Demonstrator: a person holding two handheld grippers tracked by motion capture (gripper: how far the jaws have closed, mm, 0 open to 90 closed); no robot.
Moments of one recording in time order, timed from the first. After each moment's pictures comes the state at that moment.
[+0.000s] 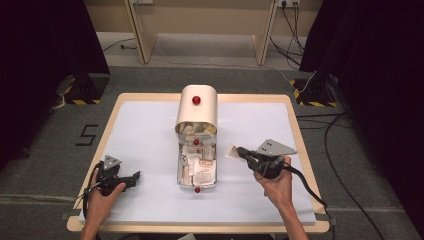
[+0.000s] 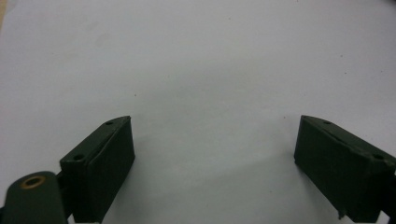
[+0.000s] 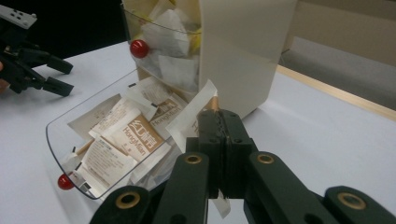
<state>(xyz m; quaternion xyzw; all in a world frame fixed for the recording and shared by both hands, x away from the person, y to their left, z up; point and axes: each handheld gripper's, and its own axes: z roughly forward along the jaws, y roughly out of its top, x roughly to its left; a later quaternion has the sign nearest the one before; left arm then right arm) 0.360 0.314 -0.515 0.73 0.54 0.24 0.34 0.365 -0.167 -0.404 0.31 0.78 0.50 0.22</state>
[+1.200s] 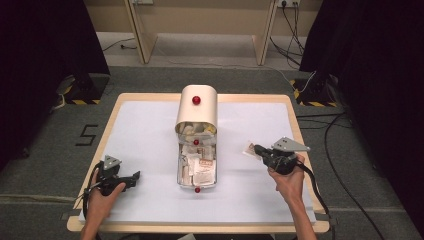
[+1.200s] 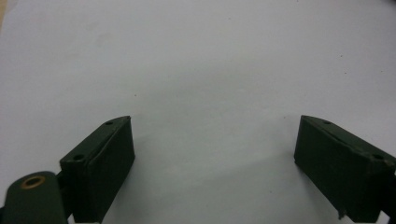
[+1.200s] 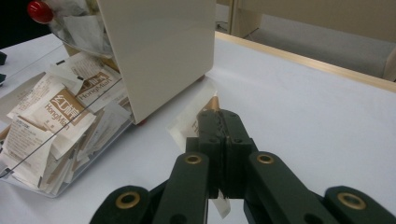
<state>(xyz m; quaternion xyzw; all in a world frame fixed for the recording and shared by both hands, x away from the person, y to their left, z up) 0.360 0.314 -0.515 0.73 0.54 0.24 0.34 0.387 -0.211 -0.427 0.37 0.77 0.47 0.23</state>
